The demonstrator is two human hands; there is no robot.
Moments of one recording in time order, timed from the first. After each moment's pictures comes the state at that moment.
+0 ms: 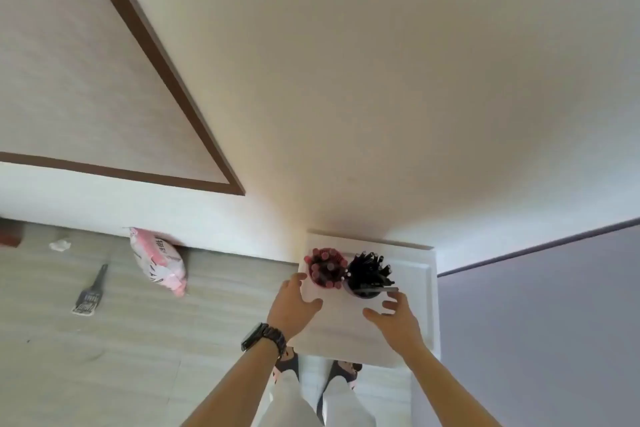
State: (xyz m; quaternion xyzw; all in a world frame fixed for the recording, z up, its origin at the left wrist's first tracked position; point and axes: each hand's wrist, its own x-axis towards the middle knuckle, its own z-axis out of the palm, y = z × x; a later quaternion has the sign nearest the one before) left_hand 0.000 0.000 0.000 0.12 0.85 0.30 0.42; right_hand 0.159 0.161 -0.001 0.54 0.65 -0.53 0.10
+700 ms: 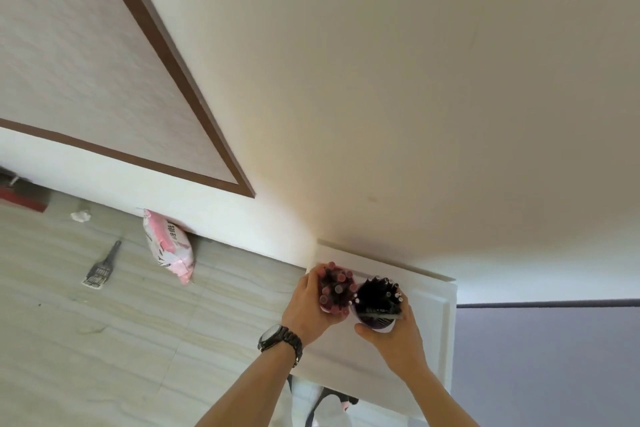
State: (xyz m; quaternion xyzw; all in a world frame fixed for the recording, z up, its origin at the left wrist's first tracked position) left_hand -0.006 0.034 -0.032 0.17 0.84 0.38 0.35; right_hand 0.132 0.184 -0.029 0.44 0.74 -0.51 0.06
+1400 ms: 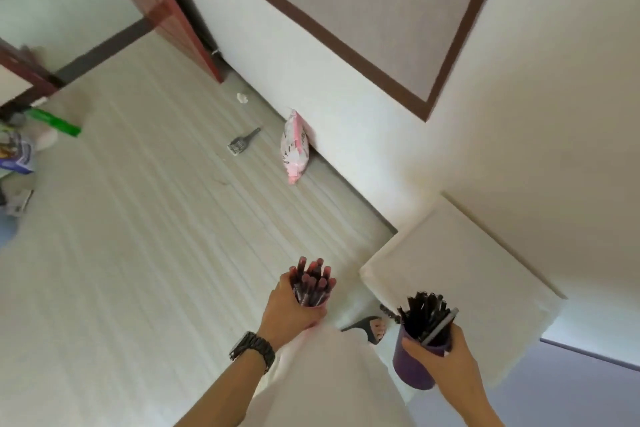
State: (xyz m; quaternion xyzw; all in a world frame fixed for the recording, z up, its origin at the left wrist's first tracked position) left_hand 0.176 -0.187 0.013 -0.27 0.80 0.48 0.25; right_hand 0.232 0.114 0.022 0.34 0.75 -0.52 0.24
